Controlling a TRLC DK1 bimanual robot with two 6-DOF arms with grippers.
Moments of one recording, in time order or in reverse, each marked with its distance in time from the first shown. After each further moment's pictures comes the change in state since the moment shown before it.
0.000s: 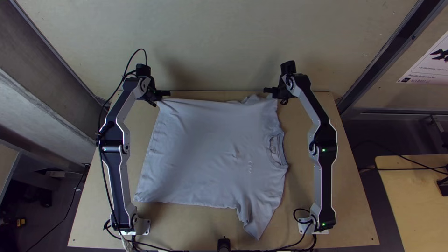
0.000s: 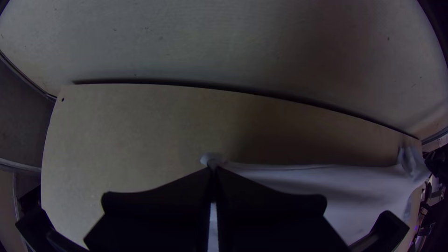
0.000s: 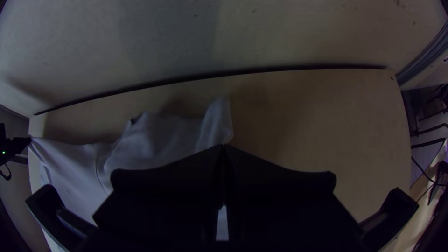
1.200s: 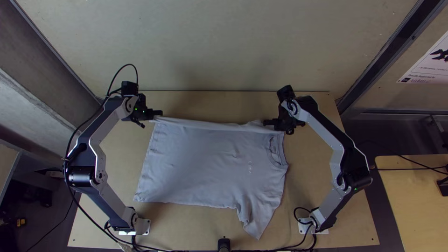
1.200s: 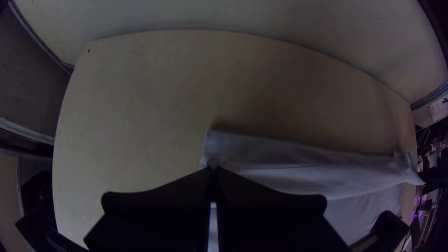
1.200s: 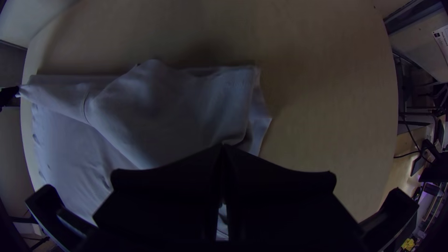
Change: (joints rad) left arm 0.028 -0.523 -0.729 0.153 0.060 0.080; right arm 0.134 -0.563 -0.785 -0.070 0.014 0.011
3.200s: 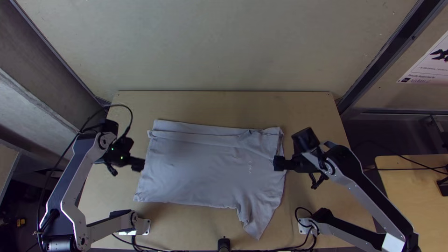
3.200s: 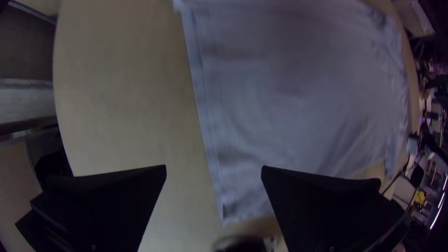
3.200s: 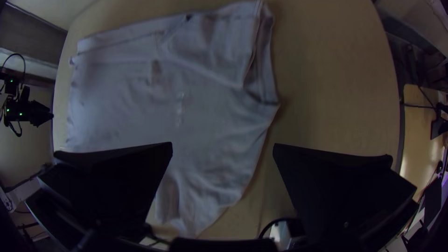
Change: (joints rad) left arm 0.115 -0.566 -0.485 -0.516 0.008 0.413; right arm 0.276 -0.728 -0.445 -0.181 -0.051 0.304
